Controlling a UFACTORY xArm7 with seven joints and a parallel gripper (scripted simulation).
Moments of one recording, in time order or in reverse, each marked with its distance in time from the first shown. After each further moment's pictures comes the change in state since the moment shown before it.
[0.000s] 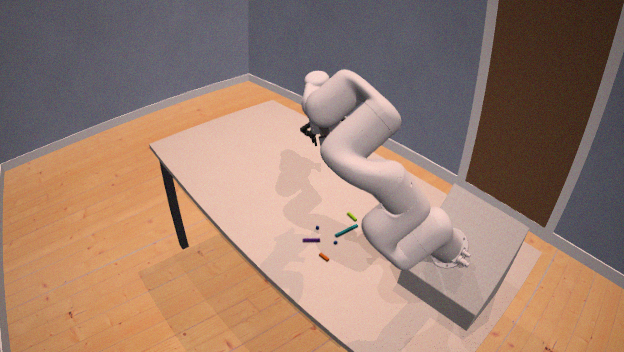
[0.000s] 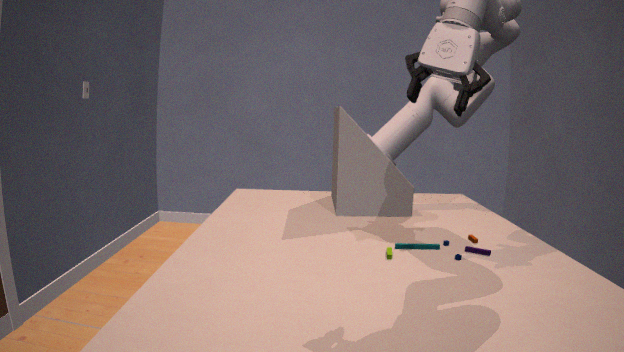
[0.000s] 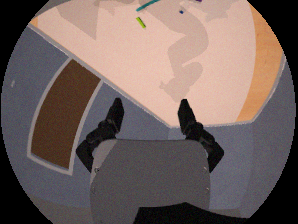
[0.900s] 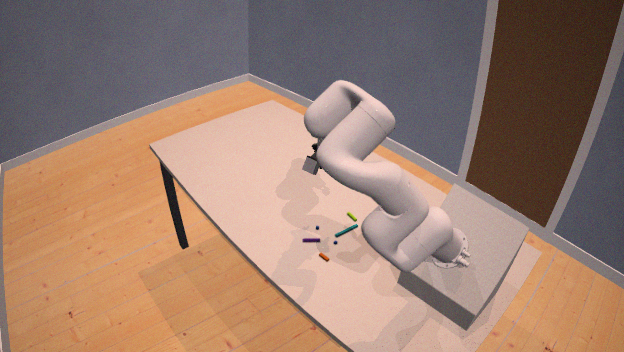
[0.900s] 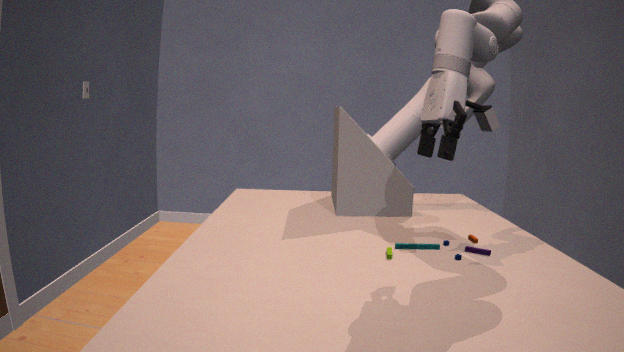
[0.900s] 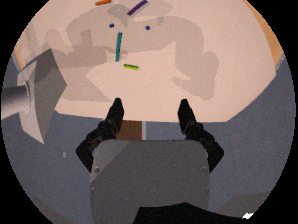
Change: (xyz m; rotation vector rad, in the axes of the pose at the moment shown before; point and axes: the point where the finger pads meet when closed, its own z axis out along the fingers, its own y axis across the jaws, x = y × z) arm 0.079 0.002 0.071 -0.026 0.185 0.775
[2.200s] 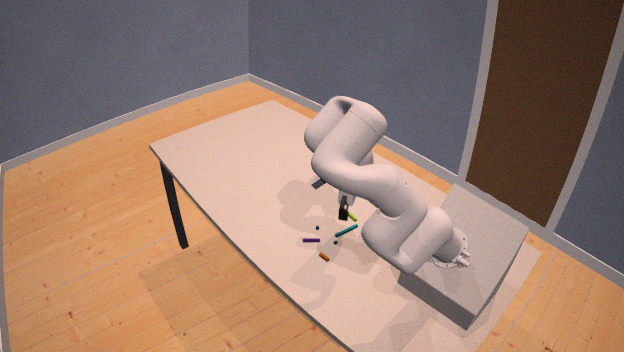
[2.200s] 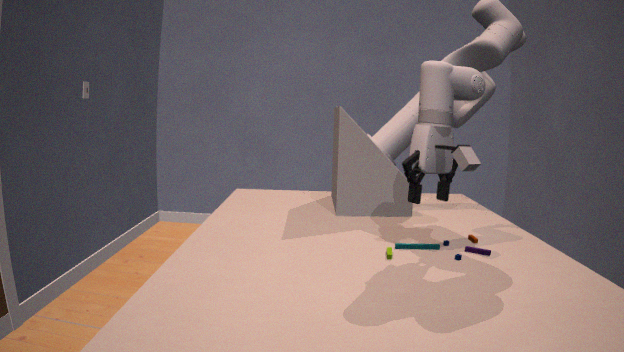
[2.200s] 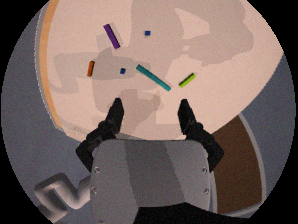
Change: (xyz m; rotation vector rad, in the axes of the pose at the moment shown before) arm 0.054 -0.092 0.088 0.135 0.131 1.168
